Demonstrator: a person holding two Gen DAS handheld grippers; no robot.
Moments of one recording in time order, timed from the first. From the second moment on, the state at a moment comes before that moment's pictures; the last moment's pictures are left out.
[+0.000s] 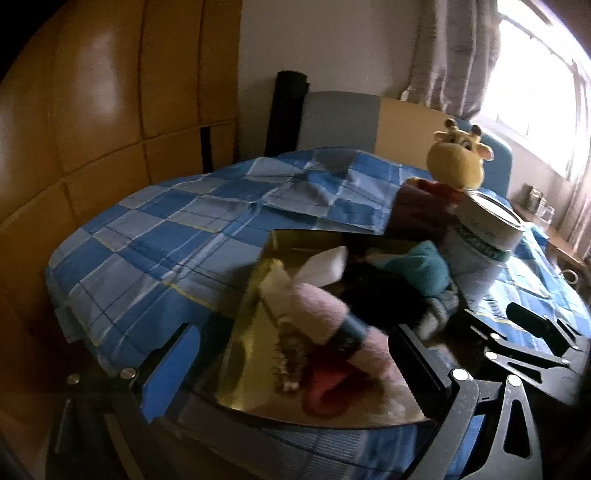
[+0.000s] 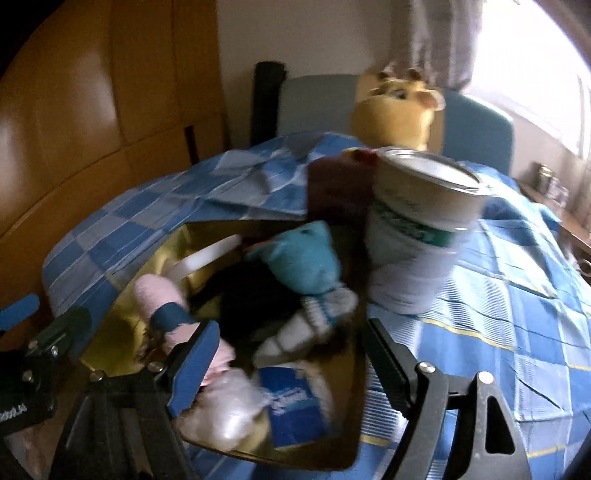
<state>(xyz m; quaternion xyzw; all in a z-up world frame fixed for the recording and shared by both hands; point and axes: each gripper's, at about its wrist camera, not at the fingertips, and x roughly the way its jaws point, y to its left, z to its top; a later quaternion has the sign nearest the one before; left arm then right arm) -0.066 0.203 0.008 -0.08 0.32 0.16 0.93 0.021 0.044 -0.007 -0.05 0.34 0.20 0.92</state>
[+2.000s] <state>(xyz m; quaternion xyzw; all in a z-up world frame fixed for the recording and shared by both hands) -0.067 0.185 0.006 -0.07 0.32 0.17 0.93 0.012 0.027 -0.016 -0.05 0.35 0.18 0.92</state>
